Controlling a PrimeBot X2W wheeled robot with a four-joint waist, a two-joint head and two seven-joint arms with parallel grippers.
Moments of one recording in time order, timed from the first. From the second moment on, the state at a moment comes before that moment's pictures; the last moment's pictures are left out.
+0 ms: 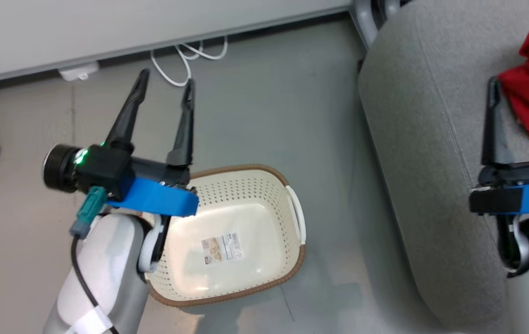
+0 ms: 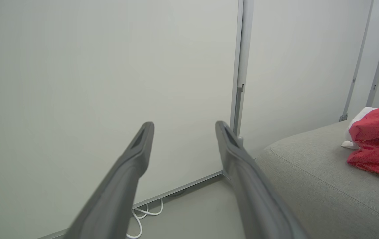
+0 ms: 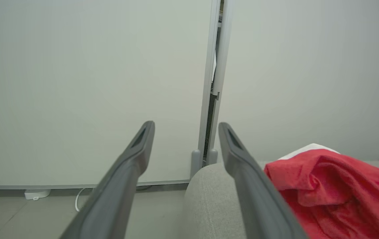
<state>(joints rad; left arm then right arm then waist) -0.49 0.16 -0.32 0.23 -0.24 -0.01 -0.26 -0.41 -0.13 -0.14 0.13 0.08 0.13 -0.26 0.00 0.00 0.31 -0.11</state>
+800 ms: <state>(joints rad) -0.21 0.06 -0.03 0.22 -0.15 -0.07 -0.26 -0.25 -0.06 -0.03 0.22 0.09 0.13 -0.26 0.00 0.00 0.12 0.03</state>
